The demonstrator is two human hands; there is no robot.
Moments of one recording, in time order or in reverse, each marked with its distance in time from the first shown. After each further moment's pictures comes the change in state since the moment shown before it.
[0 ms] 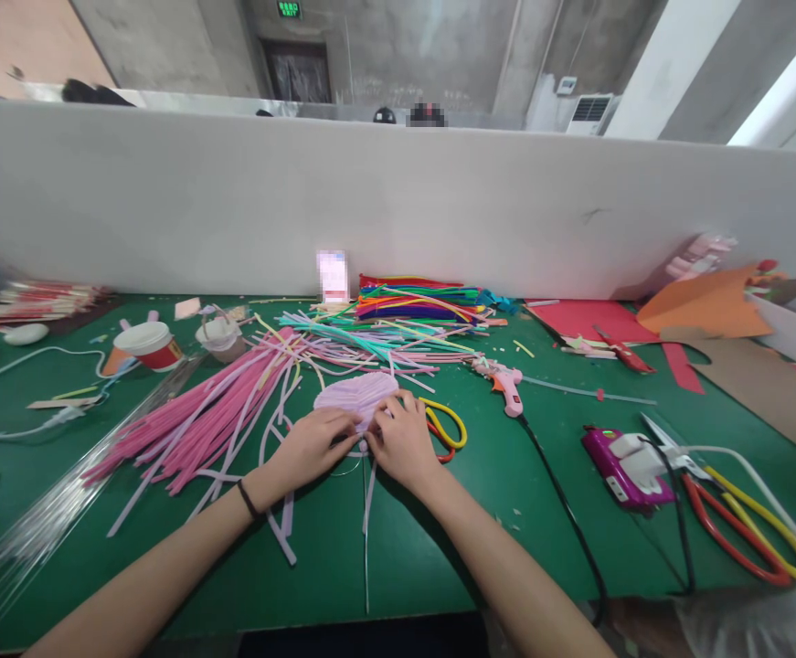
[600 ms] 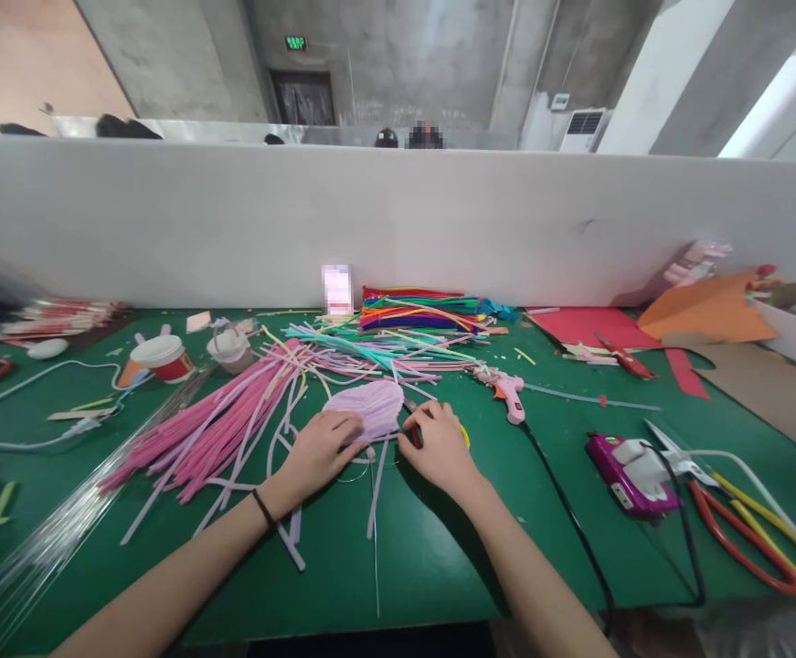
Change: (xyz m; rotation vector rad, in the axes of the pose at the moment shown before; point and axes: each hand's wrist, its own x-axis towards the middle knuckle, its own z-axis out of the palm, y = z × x) left_hand 0.000 0.002 0.003 0.127 0.078 -0.021; right_hand -0.016 0.029 -0.026 0.060 -0.055 0.223
